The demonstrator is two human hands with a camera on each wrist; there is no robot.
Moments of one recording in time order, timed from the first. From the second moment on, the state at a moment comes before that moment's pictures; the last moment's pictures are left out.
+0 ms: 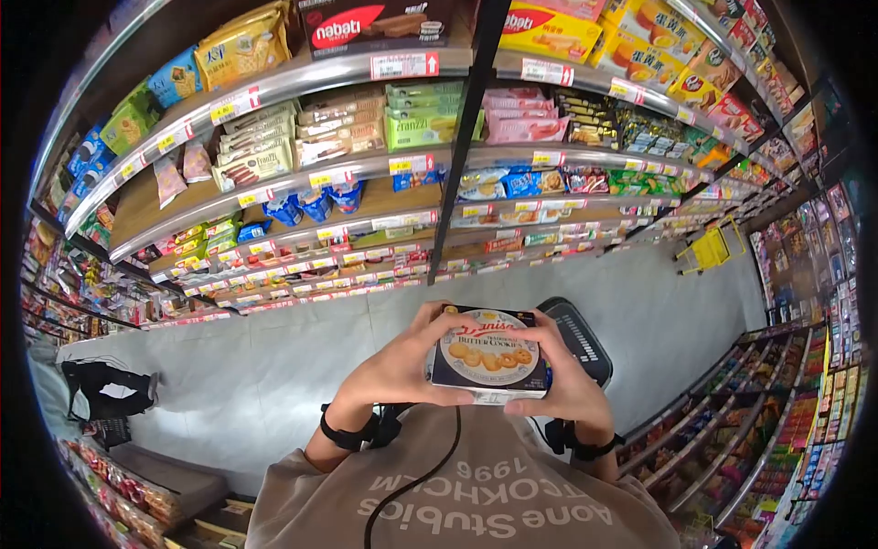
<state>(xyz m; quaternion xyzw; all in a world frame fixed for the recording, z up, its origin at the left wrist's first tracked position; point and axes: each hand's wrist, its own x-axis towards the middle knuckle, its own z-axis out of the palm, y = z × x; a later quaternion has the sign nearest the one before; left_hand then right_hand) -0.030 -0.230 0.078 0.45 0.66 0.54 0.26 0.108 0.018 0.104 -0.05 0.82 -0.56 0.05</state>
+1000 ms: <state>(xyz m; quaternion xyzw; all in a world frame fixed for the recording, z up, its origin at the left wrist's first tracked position) -0.042 -0.297 0.073 0.40 0.67 0.57 0.24 0.071 -0.042 0.118 -0.06 0.85 -0.52 0.07</state>
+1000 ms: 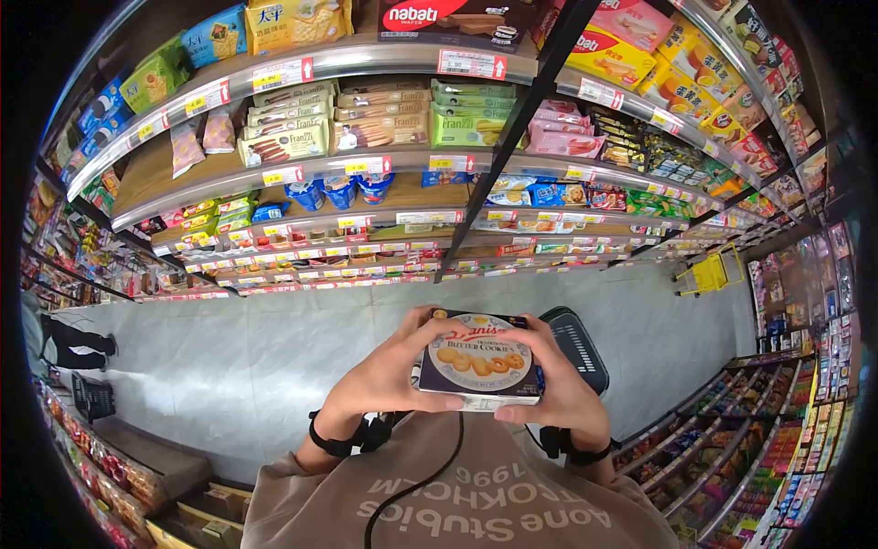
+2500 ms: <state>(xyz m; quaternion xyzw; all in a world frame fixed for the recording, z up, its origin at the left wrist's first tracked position) 0.114 -0.085 0.244 0.49 0.82 0.30 -0.06 0.133 0.149 0.094 -0.33 0.61 -0.68 -0.22</state>
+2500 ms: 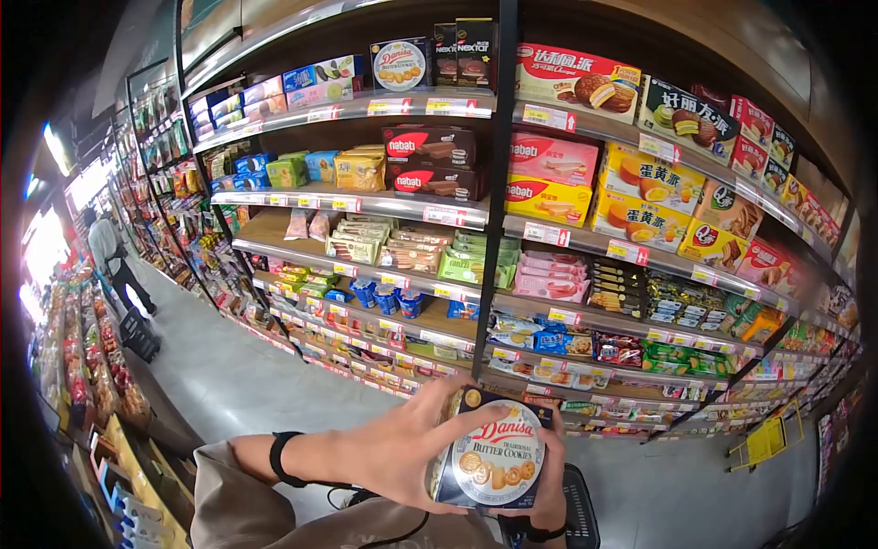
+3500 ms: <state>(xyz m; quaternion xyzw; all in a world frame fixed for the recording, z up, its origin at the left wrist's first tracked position) -0.185 -0.324 0.414 0.60 0.51 -0.11 -0.61 -0.121 -0.033 0.386 -0.42 0.64 -0.46 -0.45</state>
